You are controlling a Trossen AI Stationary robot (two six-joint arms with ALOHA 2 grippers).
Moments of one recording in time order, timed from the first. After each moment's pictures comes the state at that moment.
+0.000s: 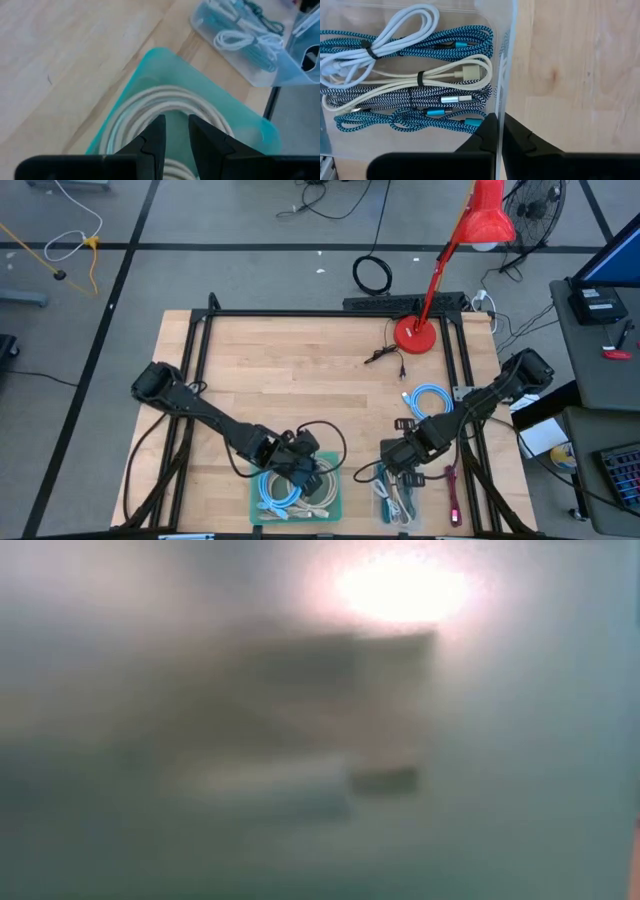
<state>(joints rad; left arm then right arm) -0.49 1.84 1.35 -0.45 -0.26 -1.05 0.56 1.54 1.03 -0.90 -0.06 0.55</state>
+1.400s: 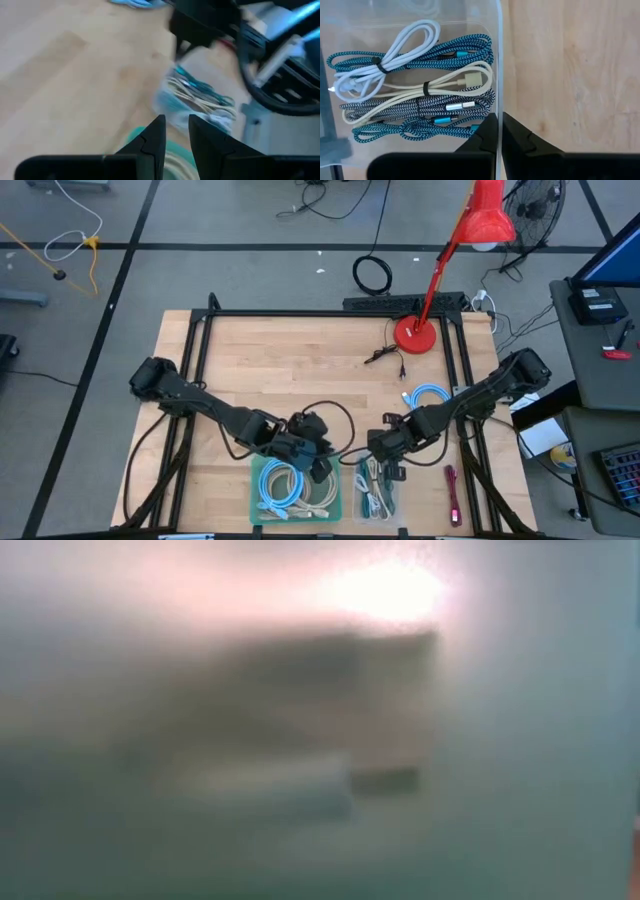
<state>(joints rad) -0.43 1.80 1.52 -0.48 -0.36 -0.89 0.45 1.55 1.03 -0.73 -0.06 0.55</state>
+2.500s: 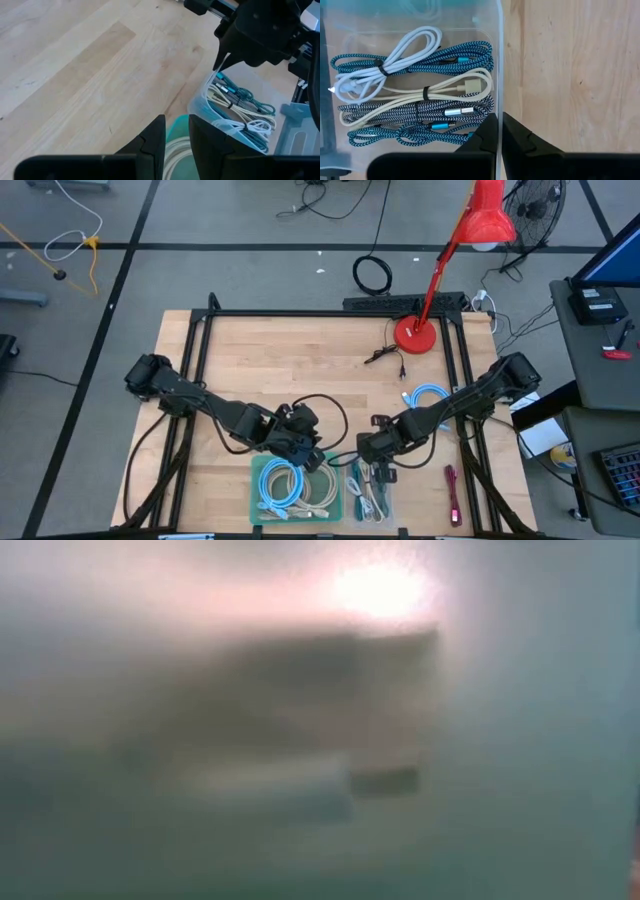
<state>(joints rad) -0.41 1.75 1.52 -0.71 -0.42 -0.98 0.42 1.66 1.13 -0.71 -0.05 0.47</state>
